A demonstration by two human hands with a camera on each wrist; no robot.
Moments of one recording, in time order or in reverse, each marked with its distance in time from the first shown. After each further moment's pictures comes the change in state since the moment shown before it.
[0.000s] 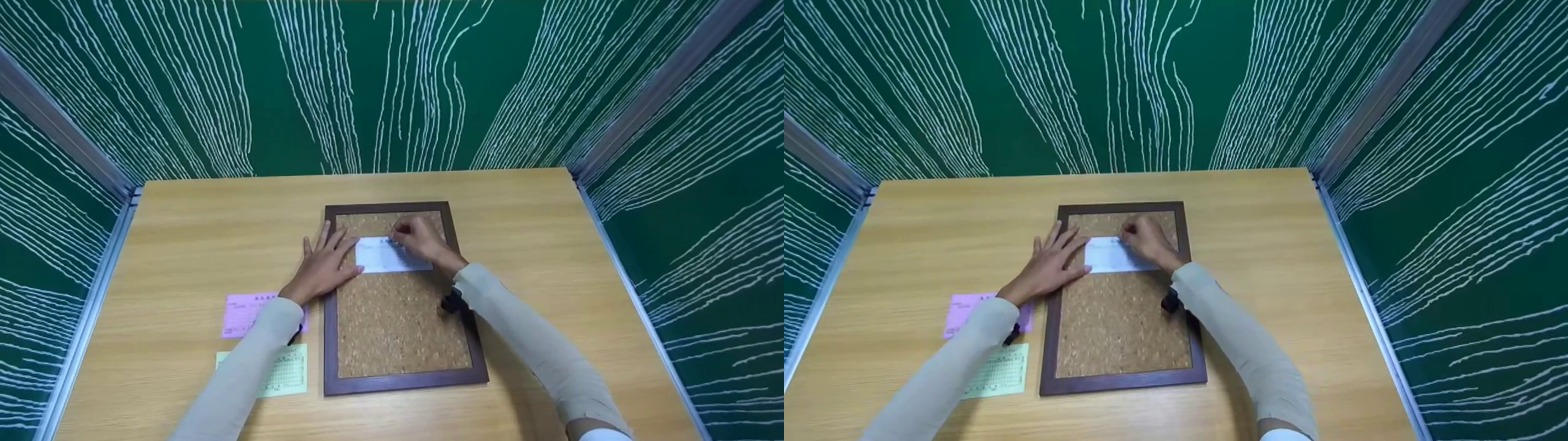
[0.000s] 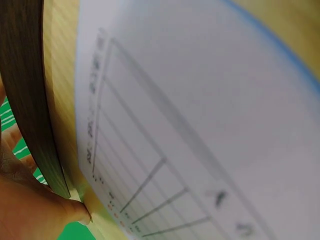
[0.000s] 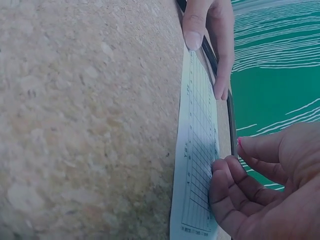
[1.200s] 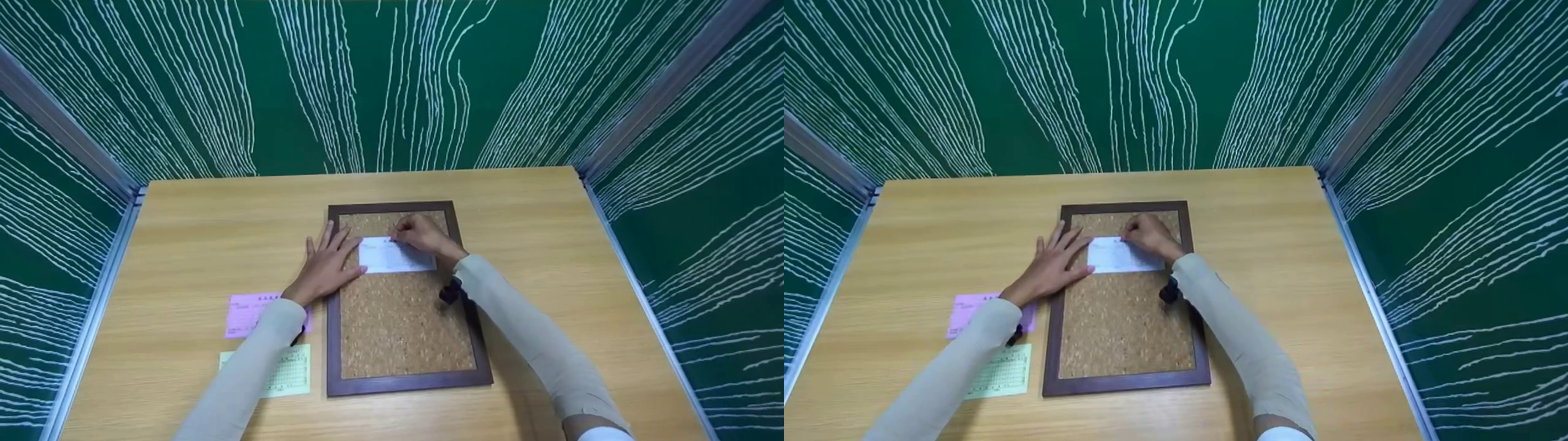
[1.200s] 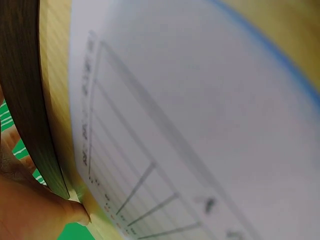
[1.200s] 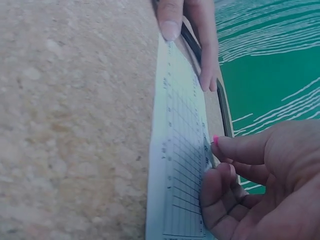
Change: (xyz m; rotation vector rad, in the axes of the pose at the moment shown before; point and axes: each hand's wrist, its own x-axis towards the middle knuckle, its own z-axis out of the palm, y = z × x) left_hand 0.001 0.000 0.002 -0.007 0.020 0.013; right_hand 0.013 -0.002 -0.005 0.085 -0.104 0.080
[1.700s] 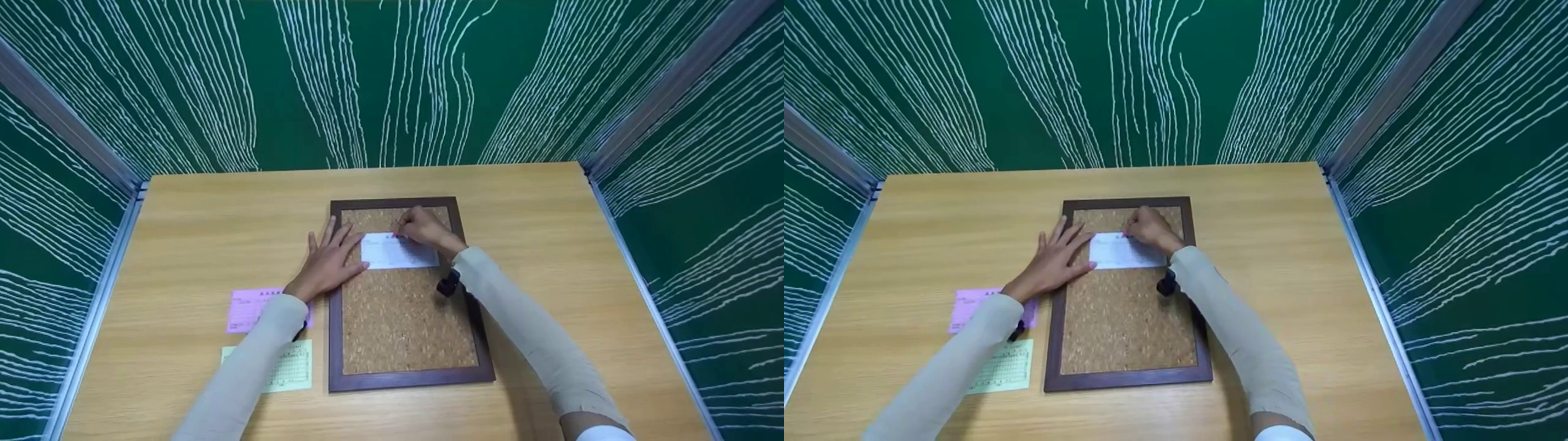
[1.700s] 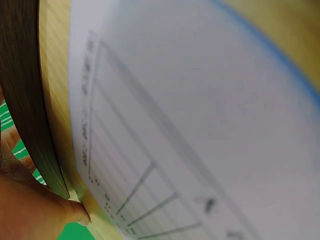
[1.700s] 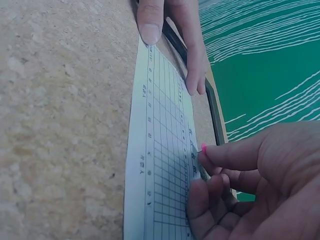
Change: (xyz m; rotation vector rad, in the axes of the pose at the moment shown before) left_hand 0.000 0.001 0.001 0.026 -0.024 -0.035; right_hand 0.007 -0.005 0.001 -0.046 -0.029 0.116
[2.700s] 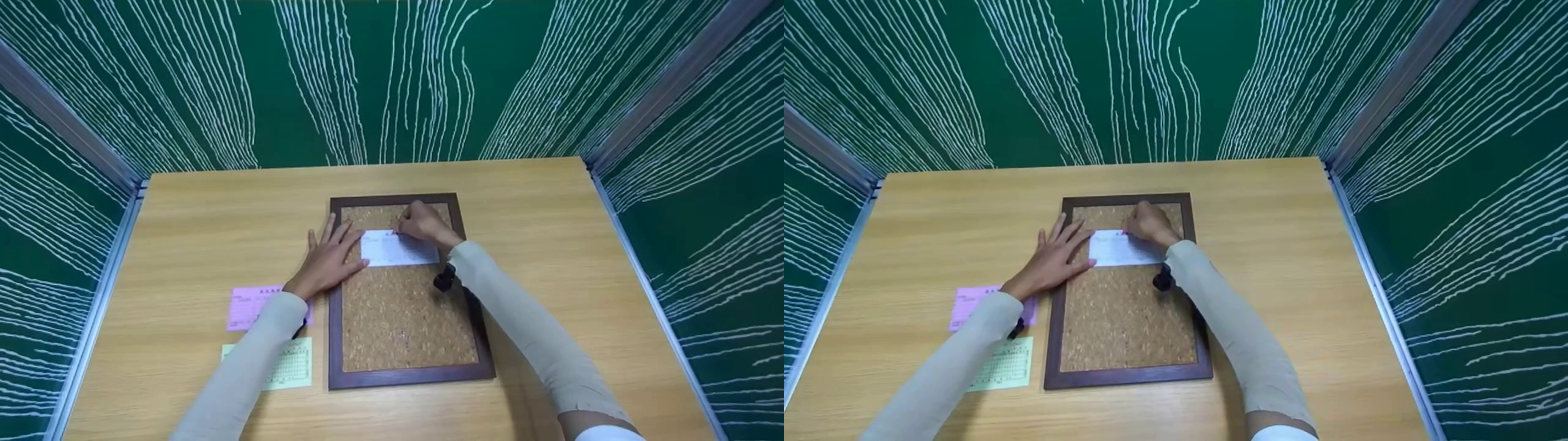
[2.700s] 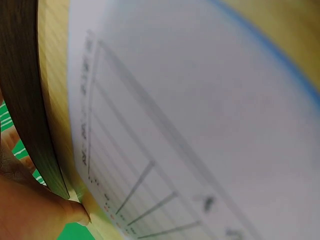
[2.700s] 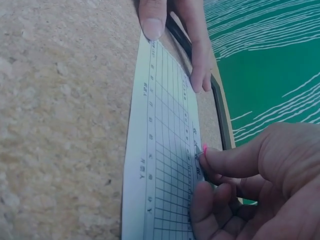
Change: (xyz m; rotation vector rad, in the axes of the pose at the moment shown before) left_hand -0.001 -0.002 -0.001 -0.001 0.005 0.016; right_hand 0.010 -0.005 0.005 -0.067 0.056 0.120
